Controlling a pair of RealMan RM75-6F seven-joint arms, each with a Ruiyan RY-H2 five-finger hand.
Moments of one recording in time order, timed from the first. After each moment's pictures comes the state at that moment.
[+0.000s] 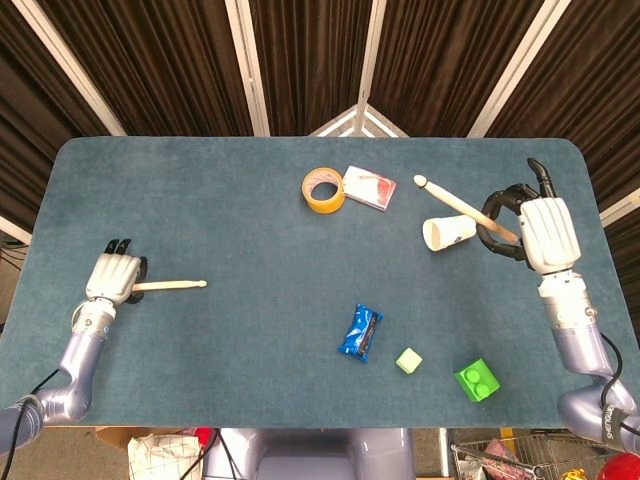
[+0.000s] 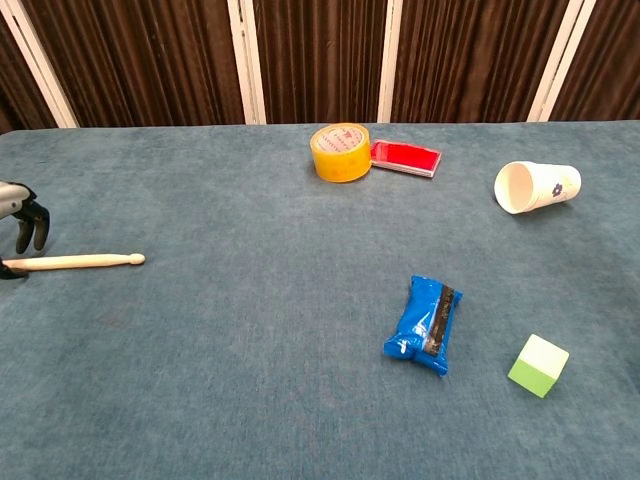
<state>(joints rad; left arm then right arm) -0.57 -1.55 -0.12 -1.08 1.03 0.89 0.44 0.54 -1.19 0.29 -1.42 -1.39 1.30 0.25</state>
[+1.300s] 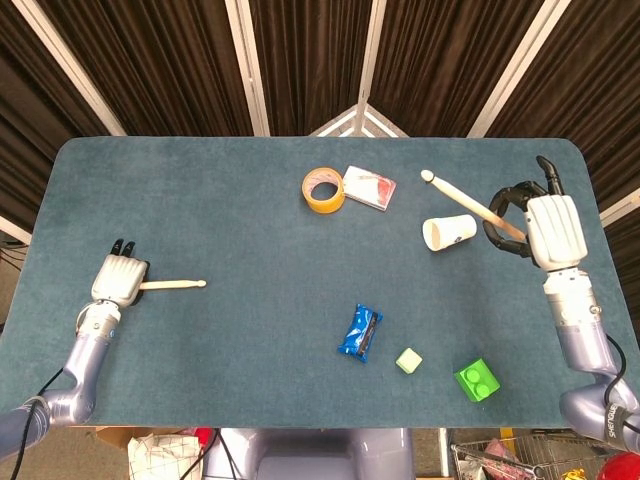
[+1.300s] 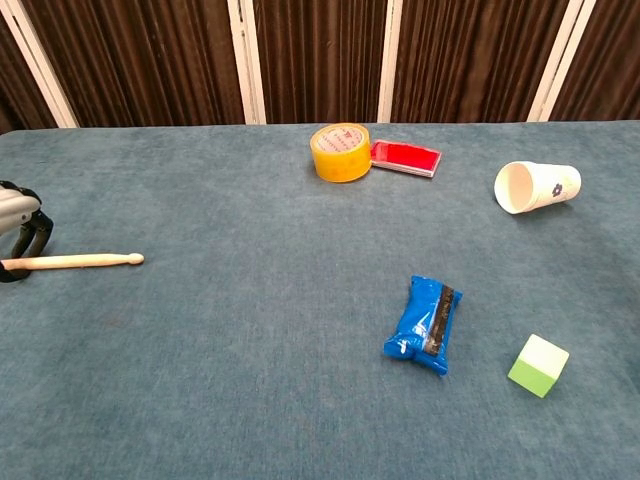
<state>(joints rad) -0.58 -1.59 -0.08 -1.03 1.07 0.93 0.55 0.54 -1.18 0.30 -1.42 -1.36 1.29 0.22</state>
